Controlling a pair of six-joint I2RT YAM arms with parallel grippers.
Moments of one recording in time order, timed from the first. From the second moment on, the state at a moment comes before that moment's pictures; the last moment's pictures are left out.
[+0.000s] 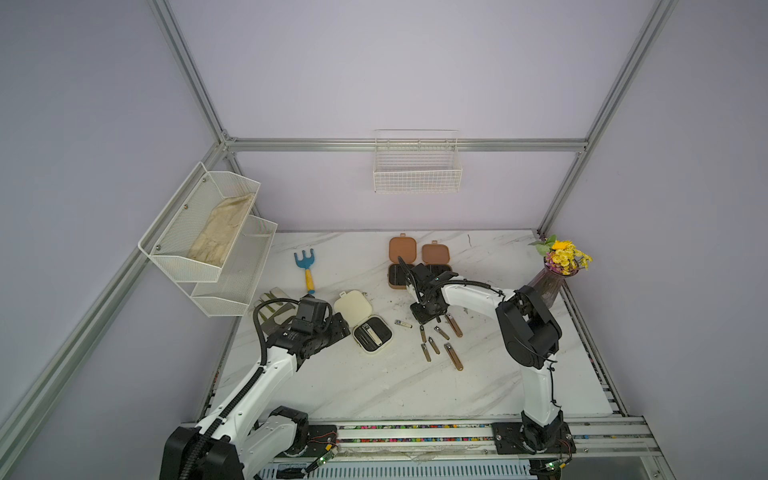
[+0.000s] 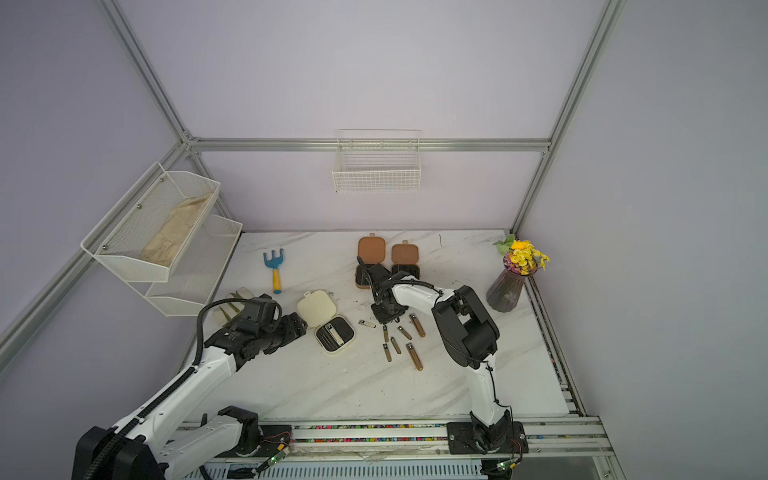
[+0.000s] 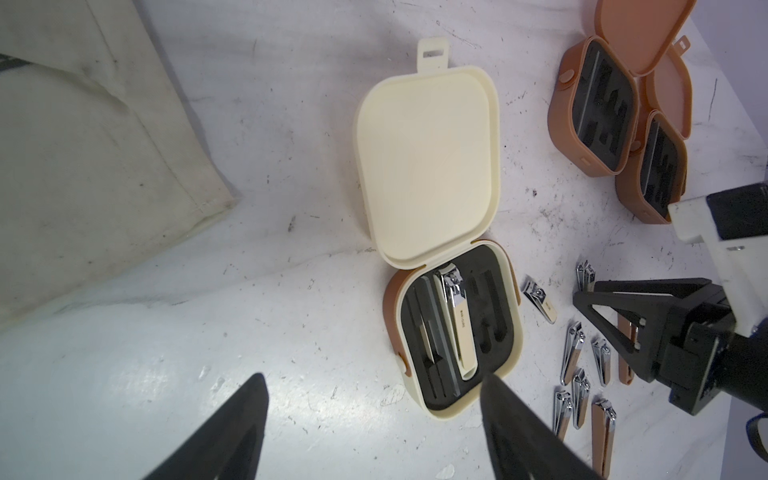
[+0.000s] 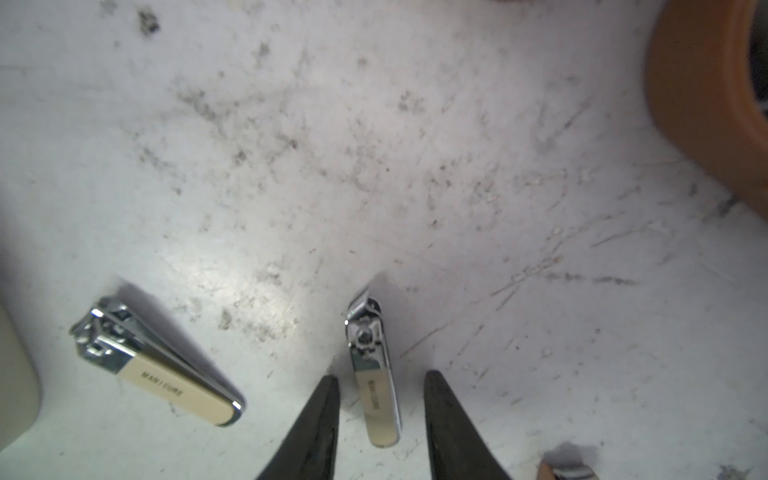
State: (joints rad) left arm -0.26 1.02 0.65 -0.56 0.03 -0.75; right arm 0.67 2.05 1.46 -0.72 0.05 0.12
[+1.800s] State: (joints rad) left arm -0.26 1.01 0.64 -0.55 0.04 -0.76; right arm 0.98 2.13 1.68 -0.76 0.01 0.30
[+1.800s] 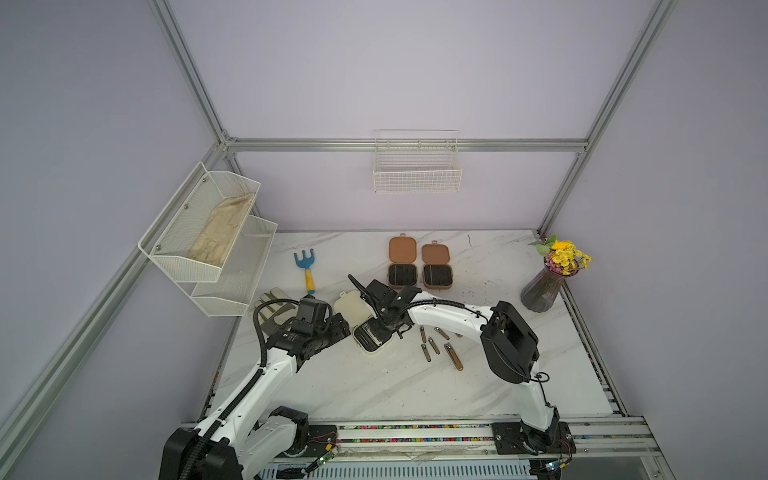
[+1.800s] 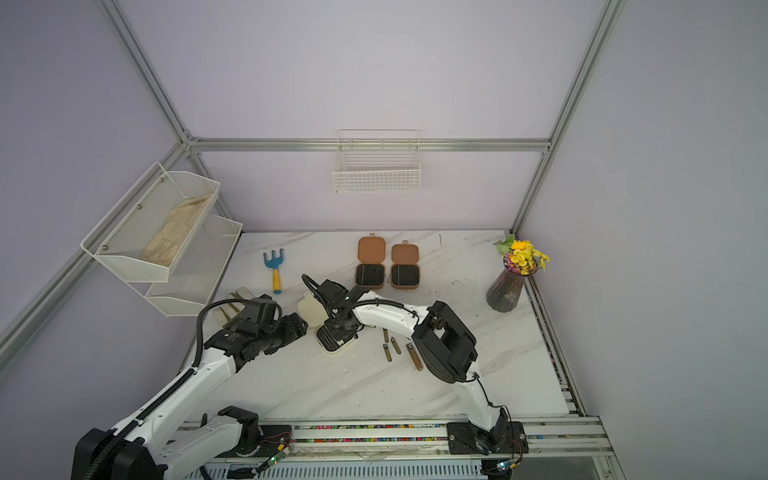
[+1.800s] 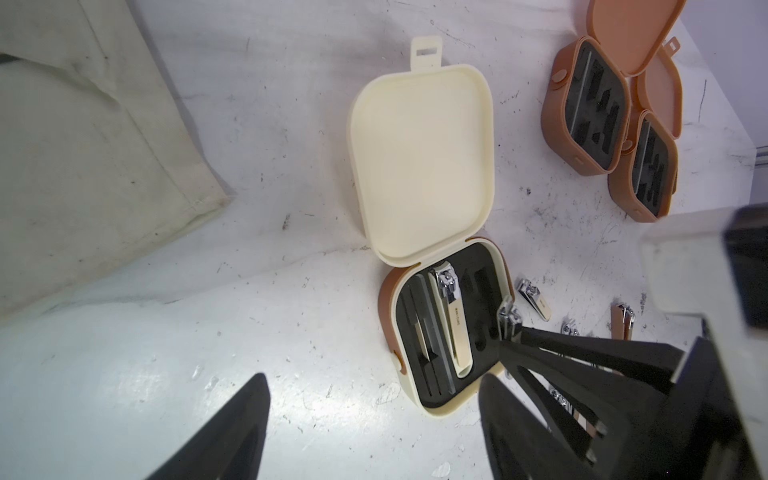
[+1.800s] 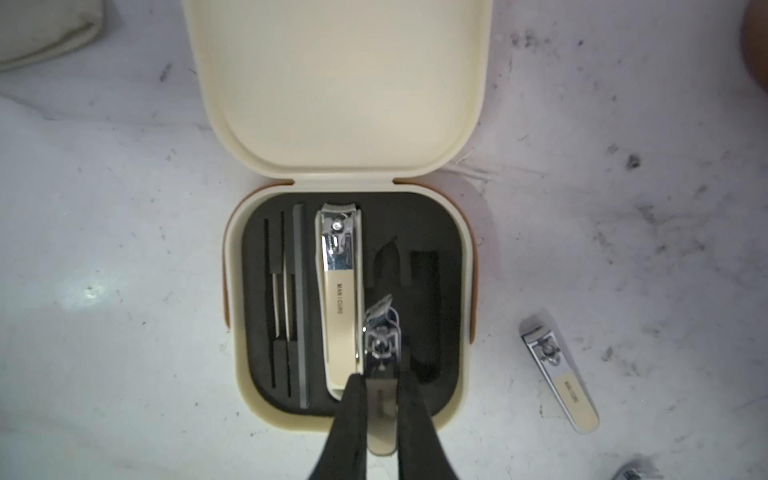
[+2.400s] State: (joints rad) left arm -0.26 1.01 0.63 -0.55 0.04 -0.76; right arm 0.98 2.19 1.73 -0.77 0.02 0.29
